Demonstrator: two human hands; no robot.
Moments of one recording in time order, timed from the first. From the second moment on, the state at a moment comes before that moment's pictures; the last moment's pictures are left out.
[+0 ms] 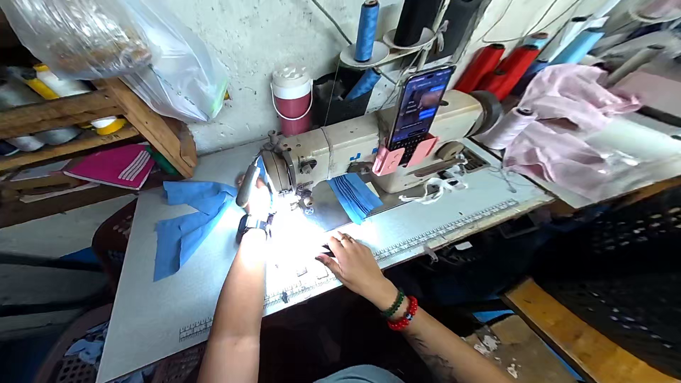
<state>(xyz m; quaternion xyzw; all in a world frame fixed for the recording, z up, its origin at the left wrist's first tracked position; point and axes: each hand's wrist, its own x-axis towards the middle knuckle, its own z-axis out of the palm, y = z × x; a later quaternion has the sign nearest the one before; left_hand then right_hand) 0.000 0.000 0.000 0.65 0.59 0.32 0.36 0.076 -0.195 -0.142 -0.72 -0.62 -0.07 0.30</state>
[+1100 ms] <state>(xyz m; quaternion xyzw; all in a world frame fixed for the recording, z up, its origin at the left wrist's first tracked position) -0.114 0.046 -0.051 0.34 0.35 0.81 0.34 0.006 -0.090 -0.098 -0.68 -0.58 0.28 0.36</state>
